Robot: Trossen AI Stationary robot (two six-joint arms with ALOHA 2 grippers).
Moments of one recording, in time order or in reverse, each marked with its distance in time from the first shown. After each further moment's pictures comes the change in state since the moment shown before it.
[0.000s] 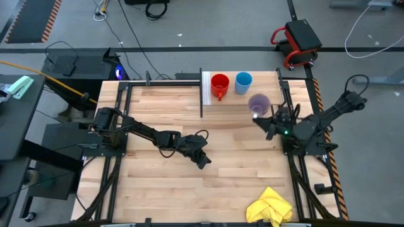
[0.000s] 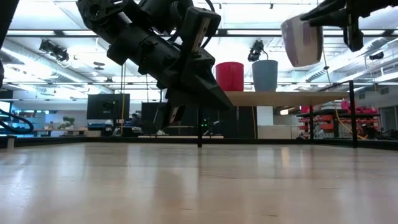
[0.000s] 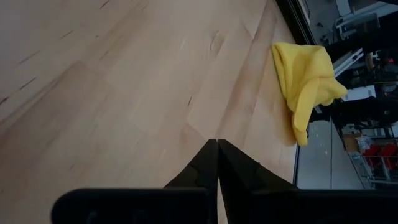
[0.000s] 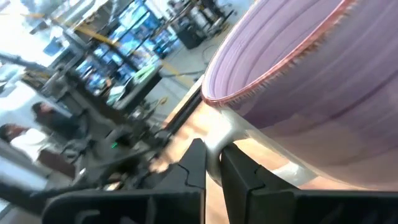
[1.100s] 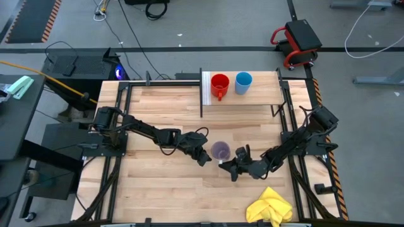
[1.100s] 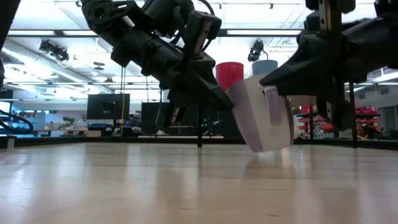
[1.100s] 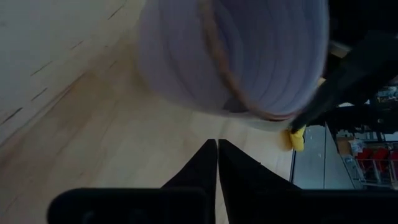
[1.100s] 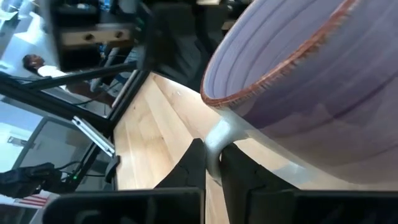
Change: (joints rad) left arm 0.031 0.000 0.000 0.005 0.033 -0.011; right arm 0.058 1.116 0.000 0.958 -0.293 0.234
